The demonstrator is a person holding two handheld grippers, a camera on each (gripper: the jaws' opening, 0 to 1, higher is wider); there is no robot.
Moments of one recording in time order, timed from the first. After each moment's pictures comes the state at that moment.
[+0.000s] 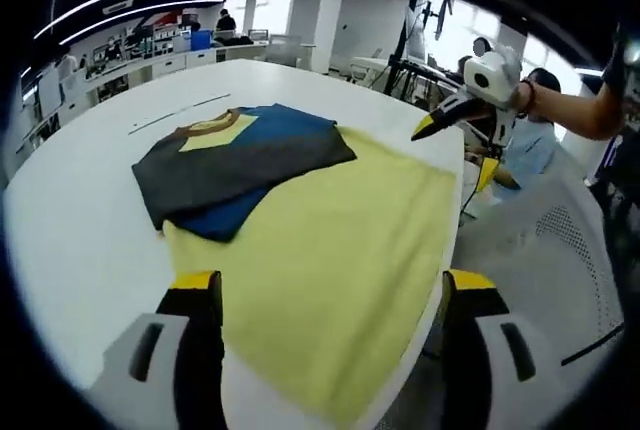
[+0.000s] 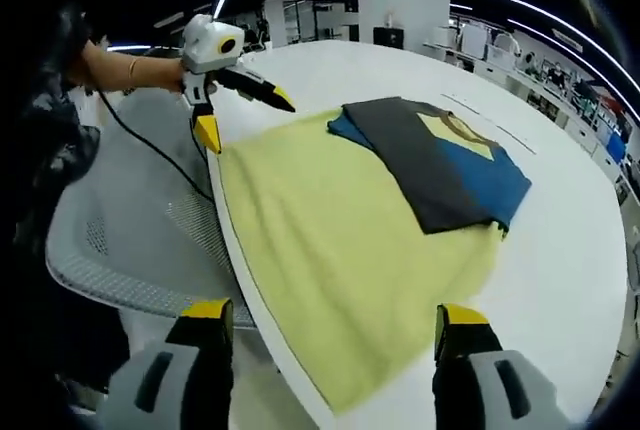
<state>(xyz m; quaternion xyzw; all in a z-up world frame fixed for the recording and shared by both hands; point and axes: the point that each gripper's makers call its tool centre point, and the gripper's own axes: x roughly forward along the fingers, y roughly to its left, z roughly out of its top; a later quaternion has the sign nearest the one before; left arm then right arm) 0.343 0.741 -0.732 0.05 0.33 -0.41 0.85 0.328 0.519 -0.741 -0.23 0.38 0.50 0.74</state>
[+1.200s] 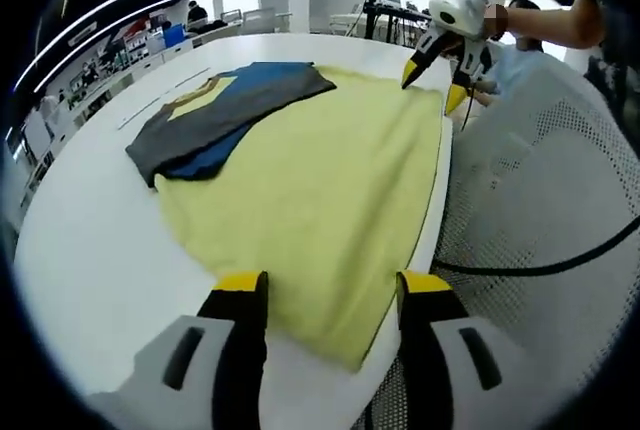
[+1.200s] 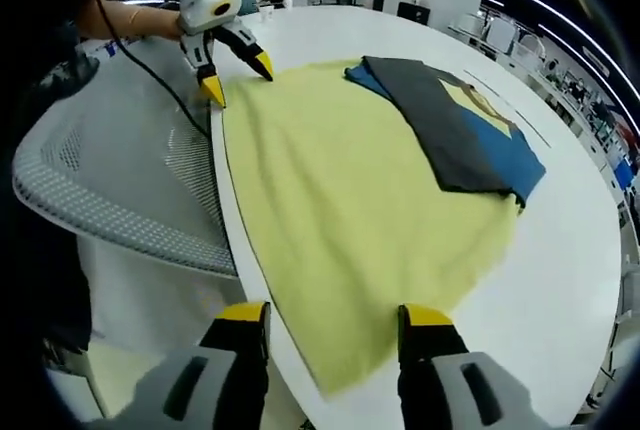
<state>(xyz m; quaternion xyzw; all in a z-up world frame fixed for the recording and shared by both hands) 0.301 0.769 -0.774 0.19 0.37 -0.43 0.80 0.323 0.495 -0.777 -0.29 0.40 0.49 0.71</state>
